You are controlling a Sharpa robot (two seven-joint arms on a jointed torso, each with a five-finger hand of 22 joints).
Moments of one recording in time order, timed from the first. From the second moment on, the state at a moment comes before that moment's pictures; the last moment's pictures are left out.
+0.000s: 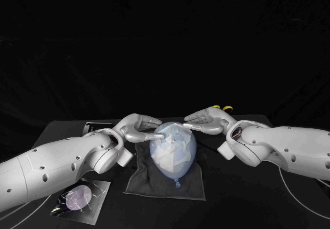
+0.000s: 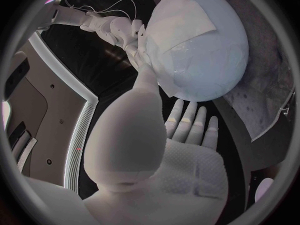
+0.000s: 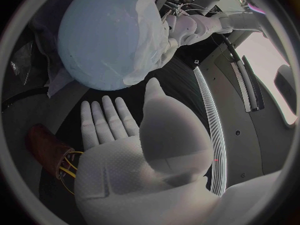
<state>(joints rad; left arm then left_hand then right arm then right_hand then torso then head) 1.27 -0.64 -0.18 1.40 -0.49 -0.26 0.20 1.55 -0.23 -0.13 0.30 0.05 0.64 0.18 0.14 0.21 0.69 0.25 0.05 0.06 0.50 0.24 0.05 0.12 0.10 0.25 0.29 0.05 0.04 1.33 -1.00 -0.25 1.68 -0.61 -0.47 0.11 1.33 -0.03 -0.10 0.28 0.07 0.77 0.20 0.06 0.08 0.77 0.25 0.06 0.06 0.59 0.24 0.06 0.06 0.13 0.50 0.29 0.08 0.18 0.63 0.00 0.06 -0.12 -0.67</state>
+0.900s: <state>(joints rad) 1.27 -0.63 -0.18 1.40 -0.44 -0.28 0.20 1.47 -0.25 -0.16 0.30 0.05 0.66 0.18 0.14 0.21 0.71 0.26 0.05 0.06 0.54 0.24 0.05 0.13 0.10 0.25 0.29 0.05 0.04 1.31 -0.98 -0.25 1.66 -0.60 -0.47 0.10 1.38 0.00 -0.12 0.26 0.07 0.80 0.21 0.06 0.09 0.79 0.25 0.06 0.06 0.60 0.24 0.06 0.06 0.13 0.50 0.29 0.08 0.18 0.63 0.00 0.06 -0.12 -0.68</state>
